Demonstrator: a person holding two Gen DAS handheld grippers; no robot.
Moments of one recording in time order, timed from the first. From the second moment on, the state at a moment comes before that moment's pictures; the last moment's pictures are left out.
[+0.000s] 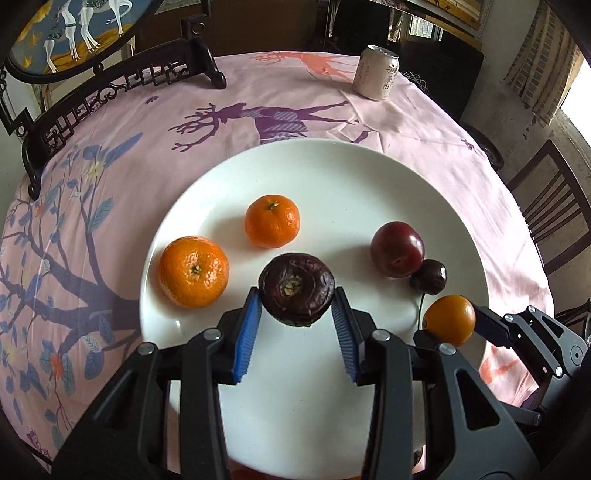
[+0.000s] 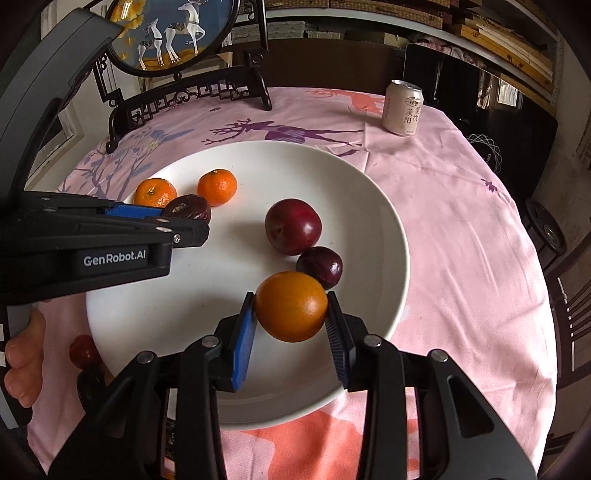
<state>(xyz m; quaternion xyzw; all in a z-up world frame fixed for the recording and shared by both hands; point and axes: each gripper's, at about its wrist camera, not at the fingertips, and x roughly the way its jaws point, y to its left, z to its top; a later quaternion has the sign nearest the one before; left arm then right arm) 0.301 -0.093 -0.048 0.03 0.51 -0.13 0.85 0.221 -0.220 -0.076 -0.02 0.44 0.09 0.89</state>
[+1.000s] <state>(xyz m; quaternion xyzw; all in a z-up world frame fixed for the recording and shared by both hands) 0.076 0.028 -0.036 0.00 0.43 -0.09 0.90 0.031 -0.196 -0.044 -0.02 0.40 0.08 0.92</state>
